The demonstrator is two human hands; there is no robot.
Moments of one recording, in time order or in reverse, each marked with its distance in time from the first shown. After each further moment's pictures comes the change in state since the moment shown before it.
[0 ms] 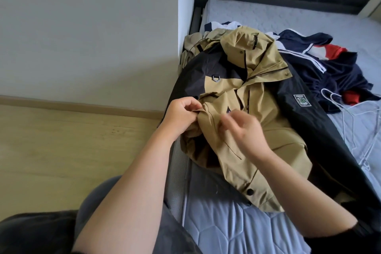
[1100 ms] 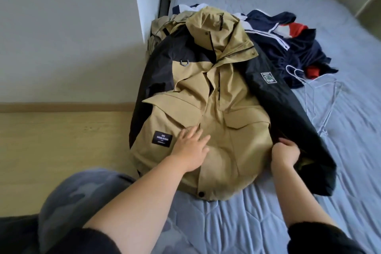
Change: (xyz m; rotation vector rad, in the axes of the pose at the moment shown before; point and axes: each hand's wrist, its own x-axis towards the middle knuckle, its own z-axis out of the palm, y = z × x) left_hand -0.059 -0.080 0.111 1.160 -0.607 0.192; right_hand -0.065 0.164 -0.093 0.180 0.834 0.881
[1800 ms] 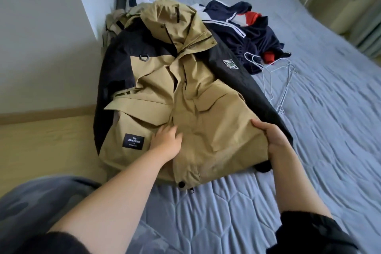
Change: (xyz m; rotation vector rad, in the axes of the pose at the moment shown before) left_hand 0.021 0.037 0.006 -0.315 0.006 -0.254; right_hand 0.027 -0.020 -0.081 0.237 -0.683 0.338
